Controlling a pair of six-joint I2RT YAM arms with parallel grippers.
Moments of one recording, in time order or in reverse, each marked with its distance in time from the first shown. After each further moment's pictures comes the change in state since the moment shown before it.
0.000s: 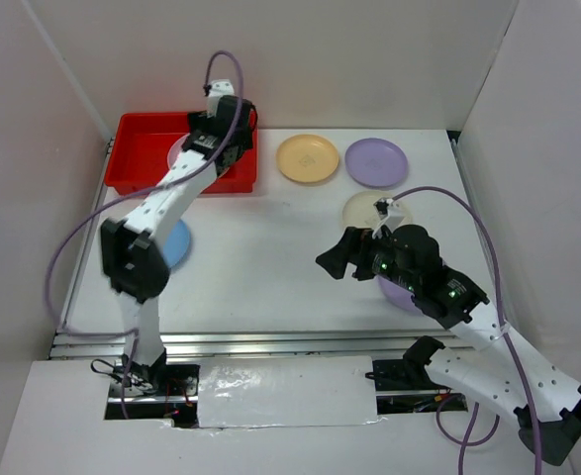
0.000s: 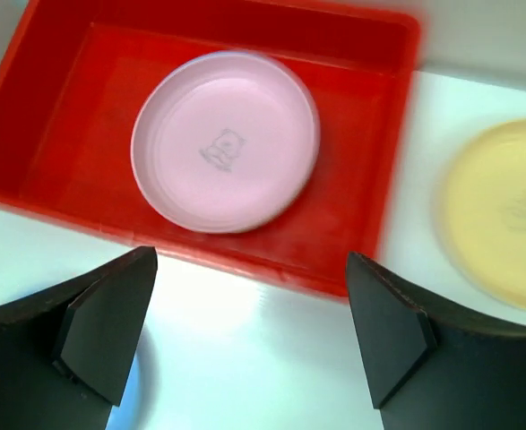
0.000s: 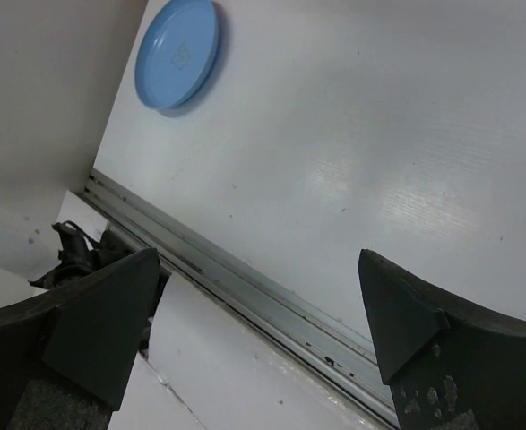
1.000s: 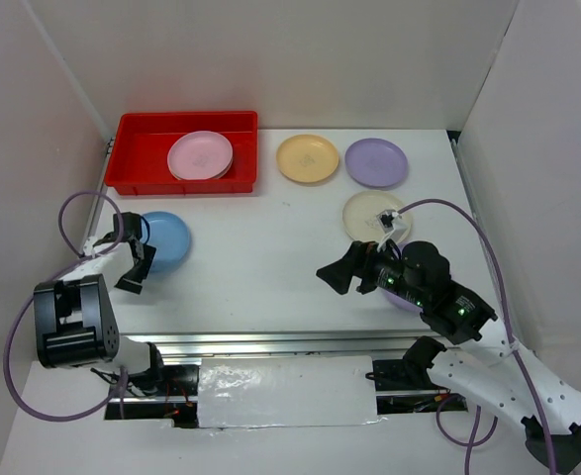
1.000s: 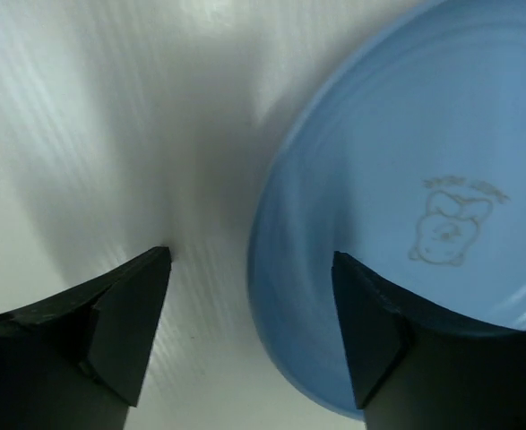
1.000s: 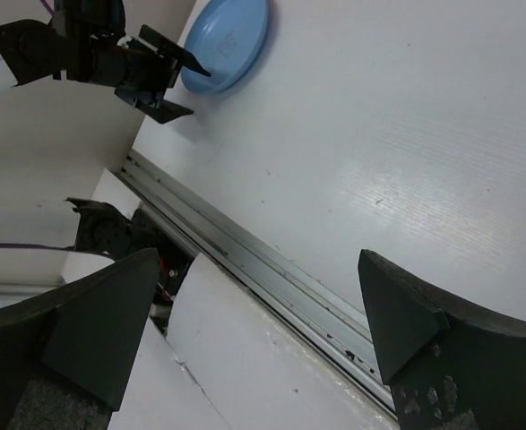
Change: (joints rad) left arm 0.587 -0.670 -1.340 0.079 0.304 -0.901; right arm 0.052 -0.106 -0.086 0.050 -0.039 0.024
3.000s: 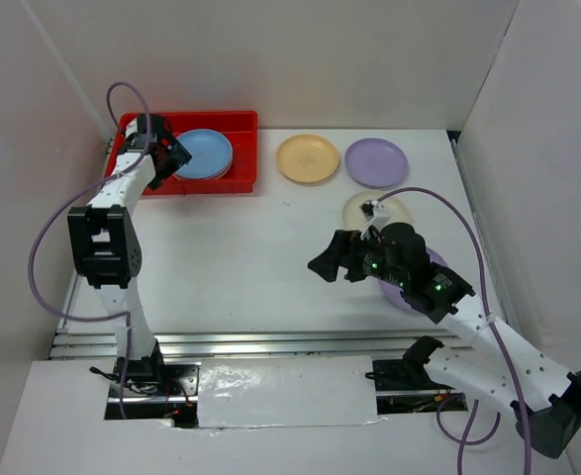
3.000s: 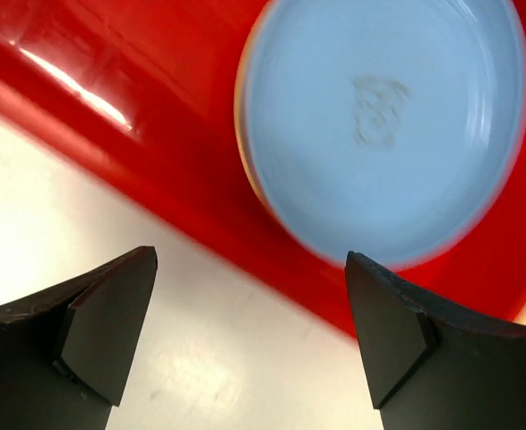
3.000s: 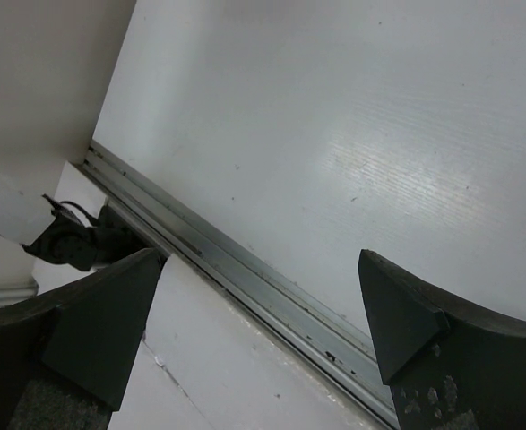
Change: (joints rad) left arm -0.155 0.668 1.116 -0.089 0.202 0.416; right arm -0.055 0.179 0.043 0.028 -0.048 -0.041
